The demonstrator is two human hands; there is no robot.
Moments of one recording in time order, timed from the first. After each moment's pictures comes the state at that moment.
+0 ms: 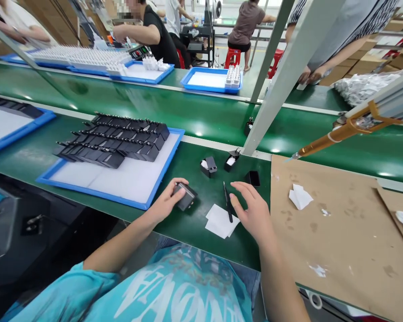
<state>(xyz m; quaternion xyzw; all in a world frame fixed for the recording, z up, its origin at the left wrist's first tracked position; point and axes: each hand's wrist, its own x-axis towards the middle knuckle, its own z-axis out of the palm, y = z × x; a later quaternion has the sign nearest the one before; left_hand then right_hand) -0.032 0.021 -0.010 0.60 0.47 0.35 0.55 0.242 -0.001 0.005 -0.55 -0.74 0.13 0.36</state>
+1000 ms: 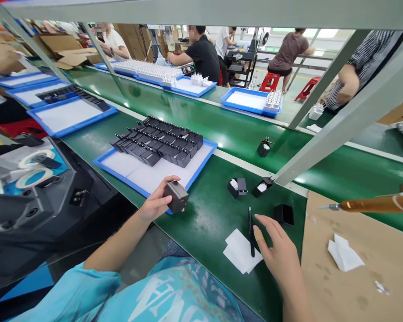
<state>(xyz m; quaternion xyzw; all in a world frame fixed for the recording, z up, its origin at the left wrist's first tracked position) -0.114 0.009 0.001 0.51 0.34 0.52 0.60 0.247 0.002 -0.012 -0.59 -0.75 0.15 0.27</state>
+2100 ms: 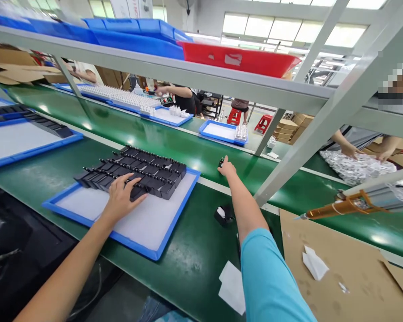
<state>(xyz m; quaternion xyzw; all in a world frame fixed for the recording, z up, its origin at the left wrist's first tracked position) -0.241 0.106 -0.022 0.69 0.64 0.30 -0.17 0.121 0.294 0.060 -0.55 -0.78 0.07 0.27</state>
